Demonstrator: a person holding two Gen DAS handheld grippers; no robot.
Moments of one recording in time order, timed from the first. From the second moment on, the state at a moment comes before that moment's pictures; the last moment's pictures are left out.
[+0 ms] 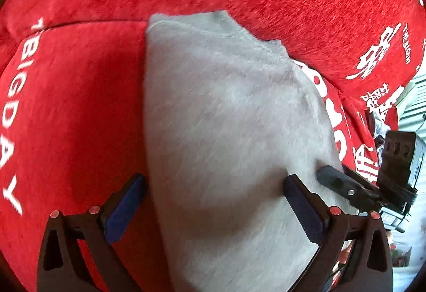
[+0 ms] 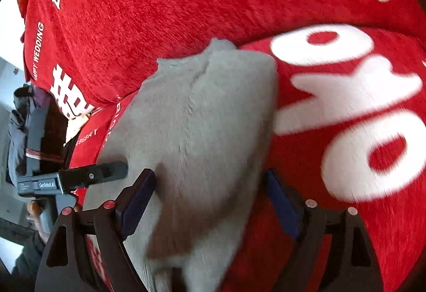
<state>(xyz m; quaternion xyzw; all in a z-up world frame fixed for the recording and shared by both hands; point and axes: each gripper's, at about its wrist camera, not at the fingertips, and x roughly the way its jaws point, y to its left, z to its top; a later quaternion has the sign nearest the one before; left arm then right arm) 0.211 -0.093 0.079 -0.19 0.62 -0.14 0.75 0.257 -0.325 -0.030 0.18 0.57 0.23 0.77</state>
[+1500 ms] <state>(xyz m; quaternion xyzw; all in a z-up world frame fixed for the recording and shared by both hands) -0.002 -0.069 0.176 -0.09 0.55 -0.13 0.82 0.050 -0.244 0.085 0.08 0.49 0.26 0.83</state>
